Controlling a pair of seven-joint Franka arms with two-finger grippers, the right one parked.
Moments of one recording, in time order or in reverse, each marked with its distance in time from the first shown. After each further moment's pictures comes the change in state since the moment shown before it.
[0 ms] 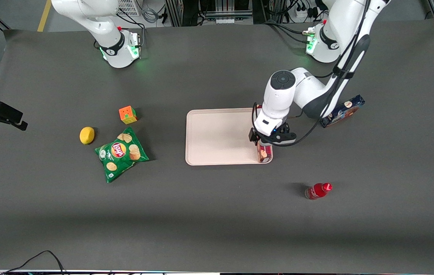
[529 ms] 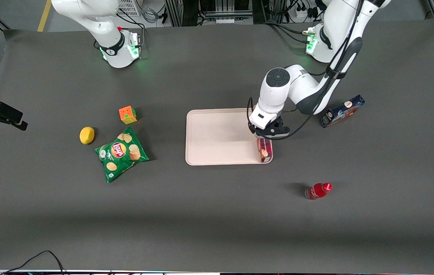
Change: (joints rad) arm -0.001 0.014 -0.038 -0.090 -0.017 0.046 -0.001
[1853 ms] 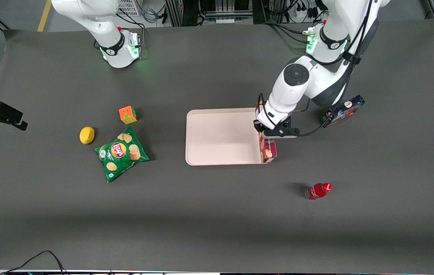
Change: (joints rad) arm 0.061 -0.110 -0.028 0.005 -0.298 -0.052 0.317
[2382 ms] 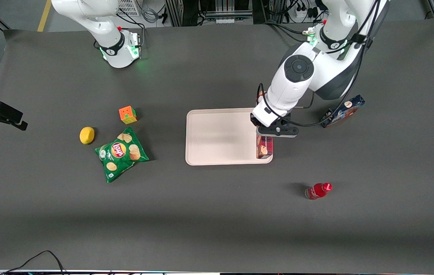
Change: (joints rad) arm 0.000 -0.059 -0.026 0.183 -0.160 -0.299 0.181
